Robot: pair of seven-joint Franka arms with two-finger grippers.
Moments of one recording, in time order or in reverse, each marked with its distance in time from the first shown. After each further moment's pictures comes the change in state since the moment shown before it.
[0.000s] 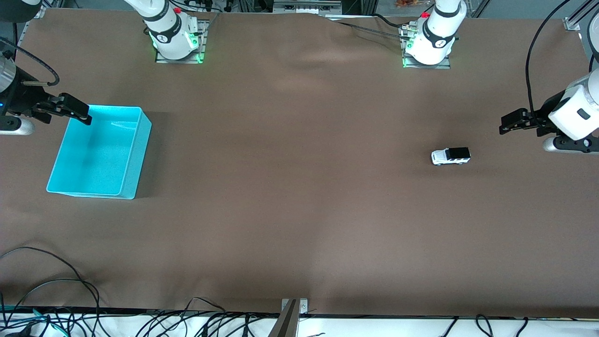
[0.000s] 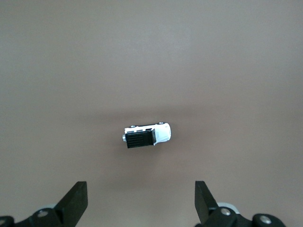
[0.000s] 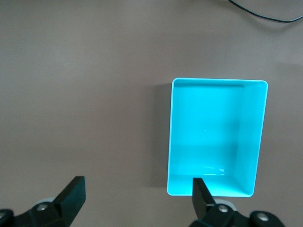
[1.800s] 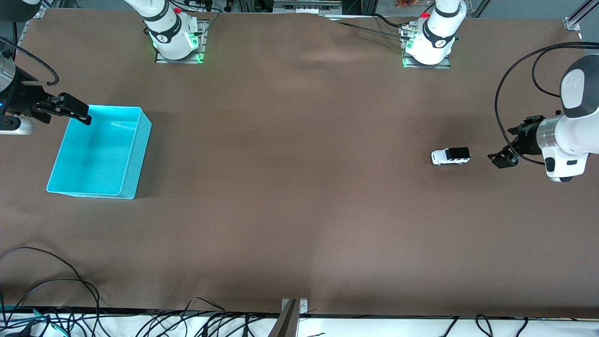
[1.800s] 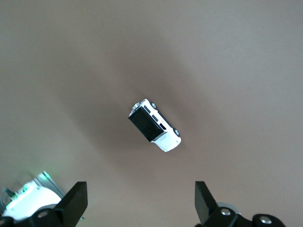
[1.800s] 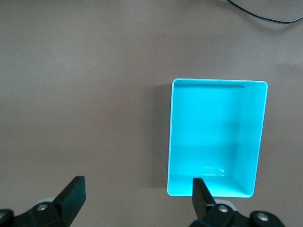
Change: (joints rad) left arm 0.016 0.176 0.008 -0.018 0.000 0.005 -0.996; right arm 0.000 0.000 0.001 0.003 0.000 0.000 0.000
